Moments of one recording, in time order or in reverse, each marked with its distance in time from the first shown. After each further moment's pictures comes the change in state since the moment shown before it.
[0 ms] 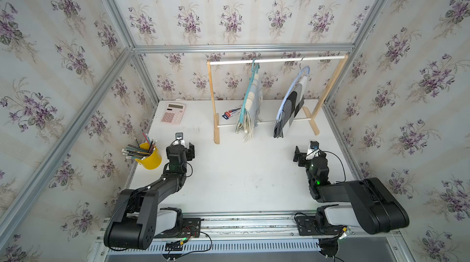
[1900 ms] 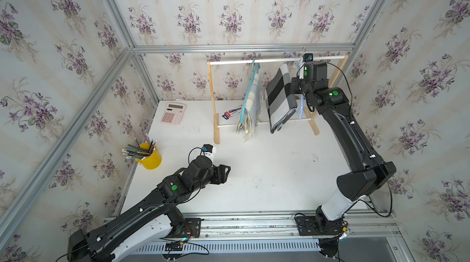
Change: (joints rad) left arm -0.764 -0.524 0.299 -1.096 0.164 -0.740; right arm 0.151 0.228 1.931 -1.946 0.052 0.101
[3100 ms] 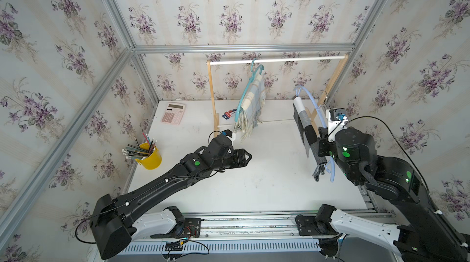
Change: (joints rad) left arm -0.015 0.352 0.302 0.060 0.196 -0.160; right arm 0.546 -0.766 -0.477 -0.376 0.418 0.130
